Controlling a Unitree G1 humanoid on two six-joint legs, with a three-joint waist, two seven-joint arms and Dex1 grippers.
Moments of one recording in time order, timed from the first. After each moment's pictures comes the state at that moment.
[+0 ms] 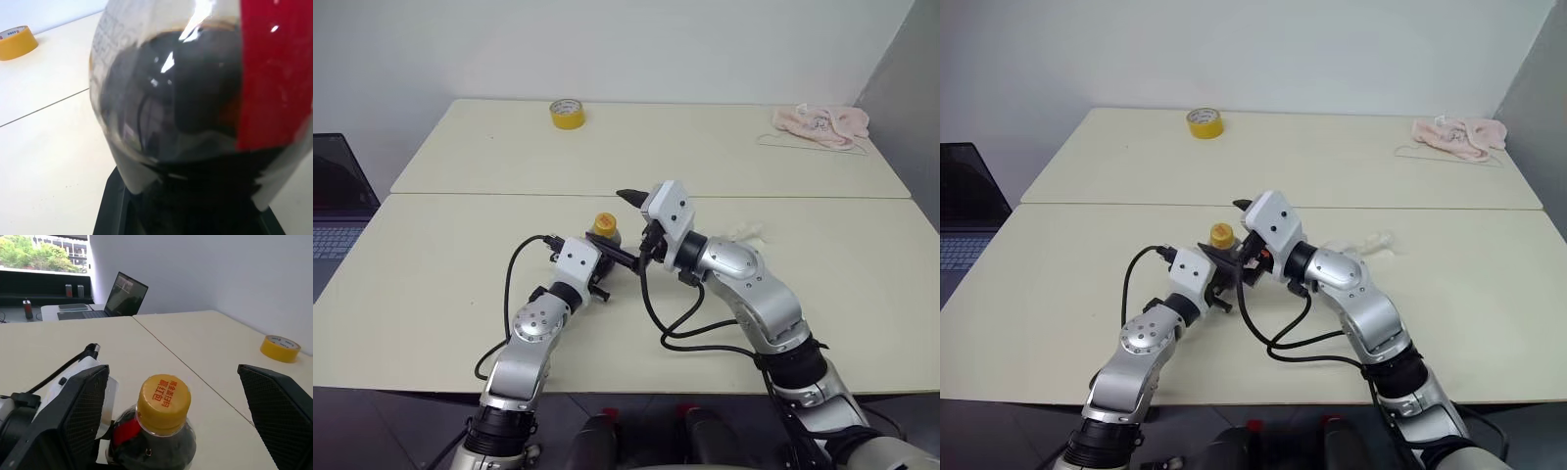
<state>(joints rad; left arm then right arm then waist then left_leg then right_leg) -0.16 0.28 -0.11 -0.21 0.01 0.33 -0.30 -0.58 -0.14 0.34 -0.23 0.17 0.44 0.51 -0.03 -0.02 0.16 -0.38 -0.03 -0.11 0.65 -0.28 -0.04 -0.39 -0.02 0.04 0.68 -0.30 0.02</state>
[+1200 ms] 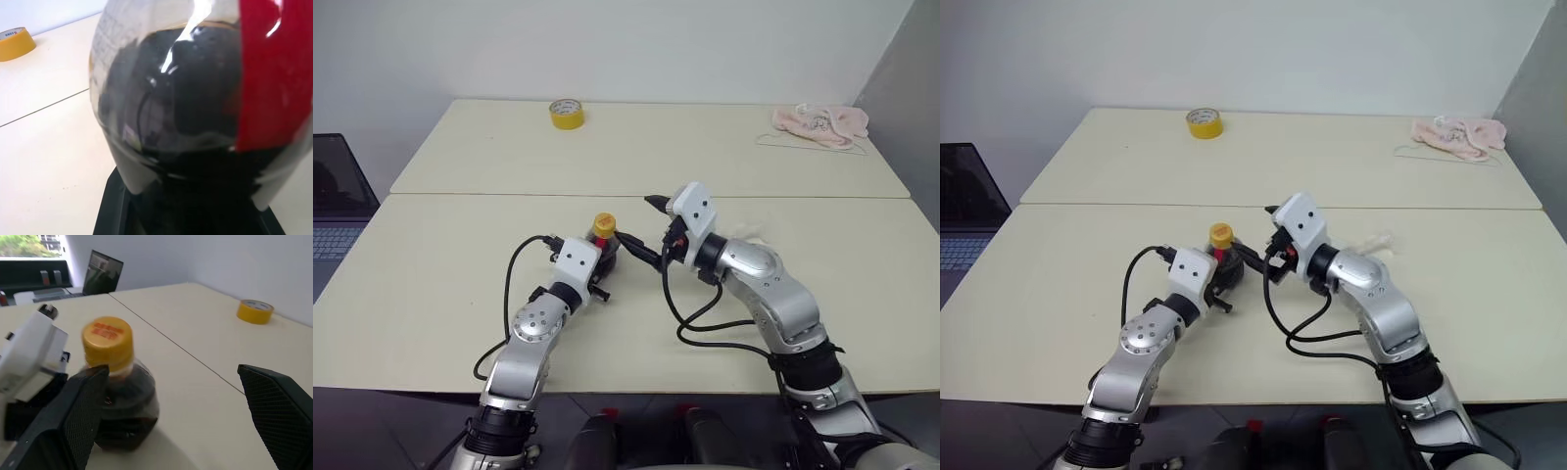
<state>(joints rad) -0.16 0.28 -0.10 -0.20 0.00 0.32 -0.30 -0.53 -0.23 0.25 -0.25 0.20 0.52 0.52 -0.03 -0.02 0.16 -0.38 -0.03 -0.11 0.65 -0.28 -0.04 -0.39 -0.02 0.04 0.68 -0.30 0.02</state>
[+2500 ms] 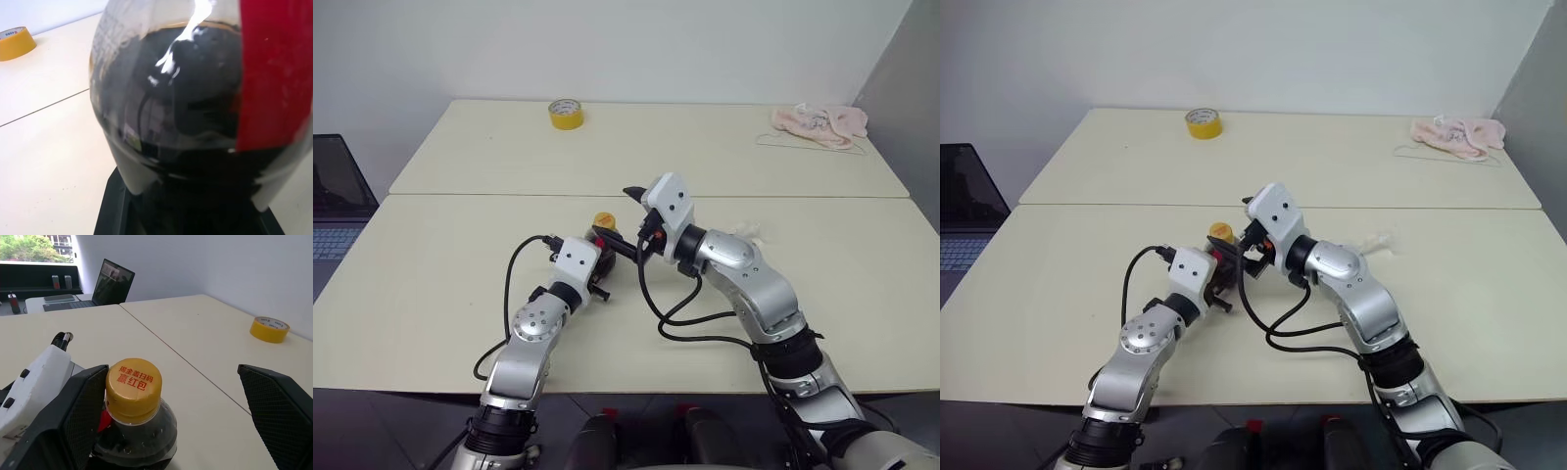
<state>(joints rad) -0.16 0.28 -0.10 -0.20 0.00 0.32 -0.30 -0.61 -0.14 0.31 -0.19 0.17 0.51 0.50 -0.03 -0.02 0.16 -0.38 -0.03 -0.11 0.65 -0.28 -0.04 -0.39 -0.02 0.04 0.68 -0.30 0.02</state>
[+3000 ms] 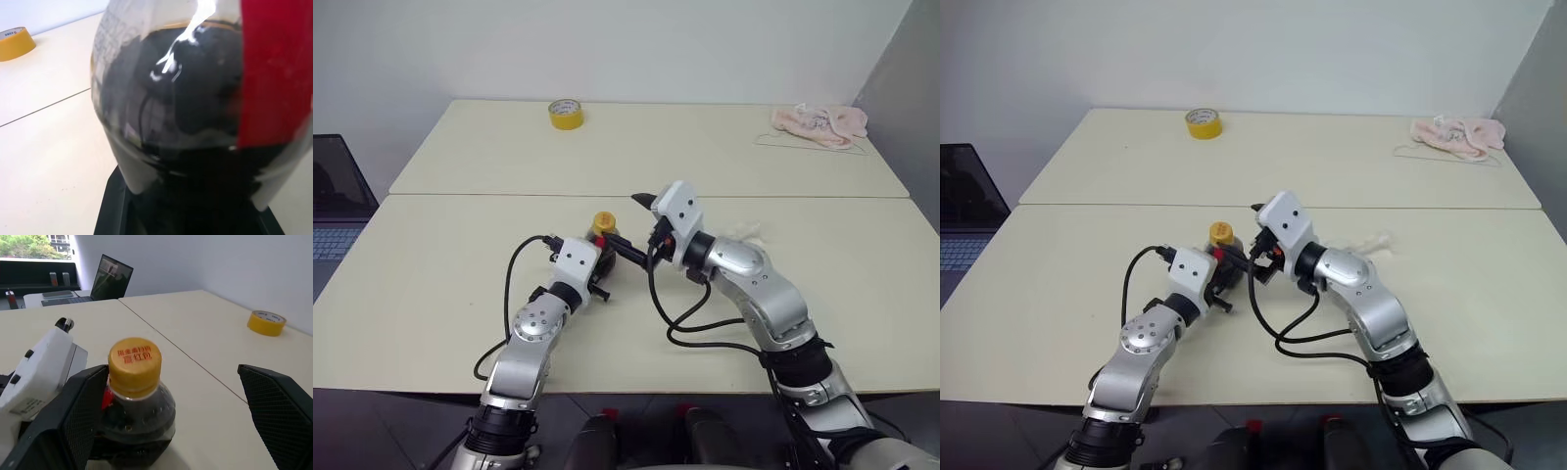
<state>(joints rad) -0.16 0.28 -0.10 -0.20 0.00 0.32 -0.30 -0.55 -0.20 0.29 -0.24 0.18 0.51 0.50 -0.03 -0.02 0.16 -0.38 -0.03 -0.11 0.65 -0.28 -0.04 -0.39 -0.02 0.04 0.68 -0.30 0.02</state>
